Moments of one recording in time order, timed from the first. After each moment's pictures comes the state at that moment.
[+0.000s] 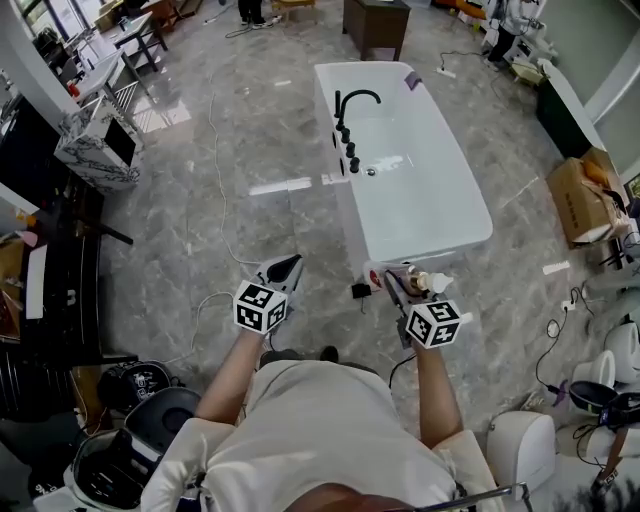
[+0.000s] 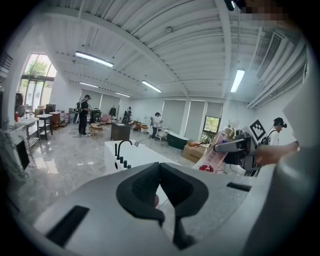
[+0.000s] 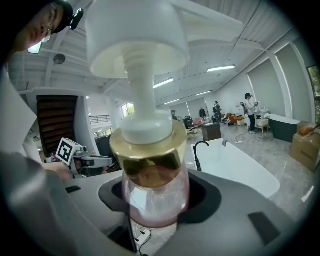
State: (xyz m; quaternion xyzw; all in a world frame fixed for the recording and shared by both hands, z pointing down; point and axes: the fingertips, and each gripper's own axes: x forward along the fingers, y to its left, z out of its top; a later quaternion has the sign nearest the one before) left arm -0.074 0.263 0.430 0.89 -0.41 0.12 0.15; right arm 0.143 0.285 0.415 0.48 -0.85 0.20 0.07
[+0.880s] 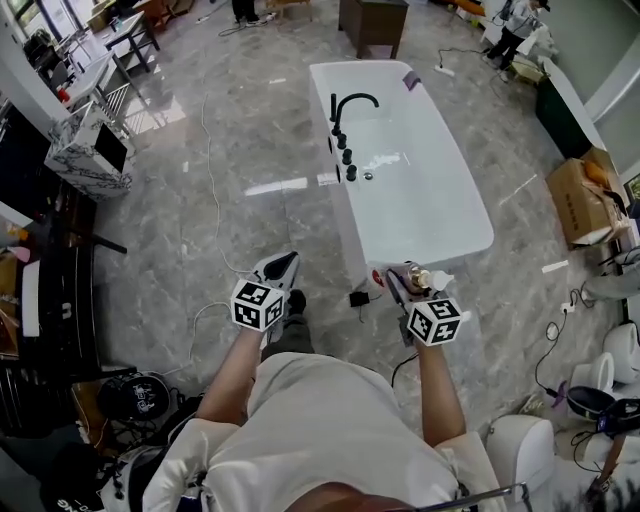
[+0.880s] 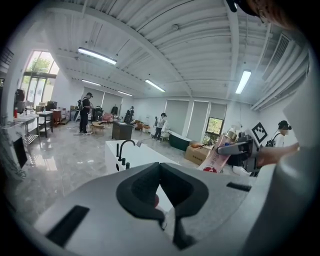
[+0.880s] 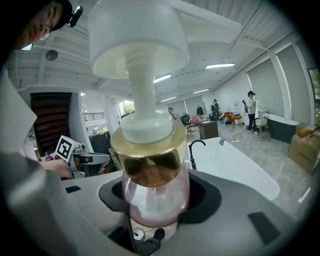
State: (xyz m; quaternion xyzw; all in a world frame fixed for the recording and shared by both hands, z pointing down) left arm -0.081 0.173 0.449 0.89 -0.42 0.12 0.16; right arm 0.151 0.201 0.438 0.49 -0.84 0.20 0.09
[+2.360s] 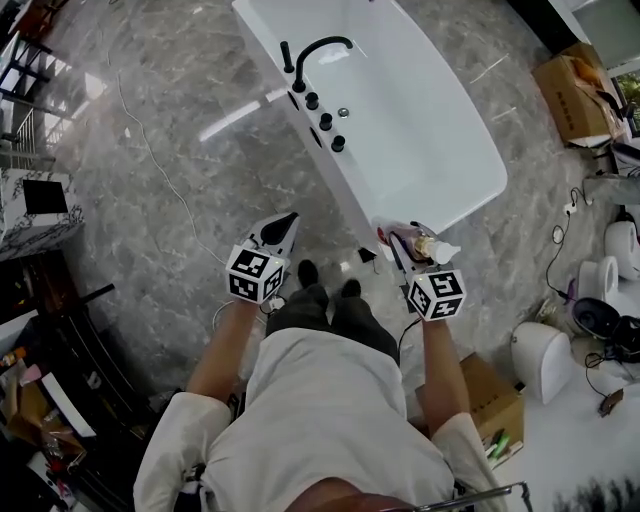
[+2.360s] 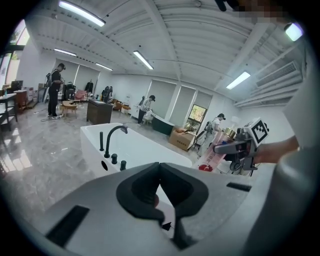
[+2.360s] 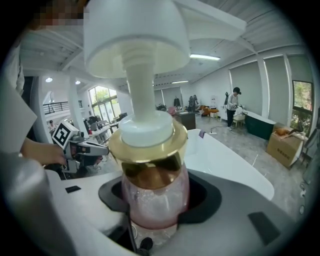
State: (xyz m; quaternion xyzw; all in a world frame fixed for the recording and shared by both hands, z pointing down) left arm -0.083 -0.175 0.549 0.92 -0.25 0.20 0.22; right arm 0.118 -0.091 0.528 0.60 -0.74 0.25 0.16
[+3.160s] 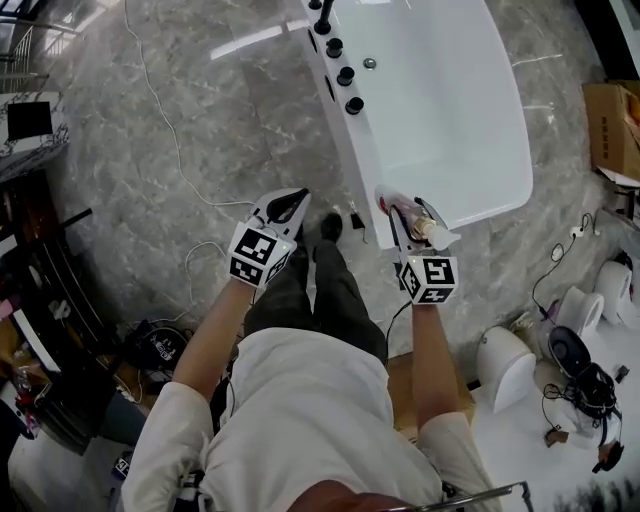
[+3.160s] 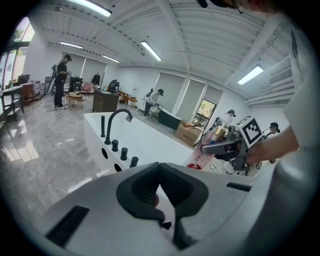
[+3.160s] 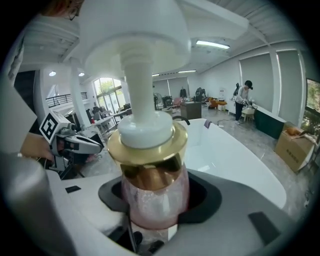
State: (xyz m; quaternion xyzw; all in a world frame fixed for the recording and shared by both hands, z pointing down) left arm -0.030 -0.201 0.648 0.90 -0.28 0.23 0.25; right arm 0.157 -0.166 0.649 0.56 -0.76 0.26 0.20
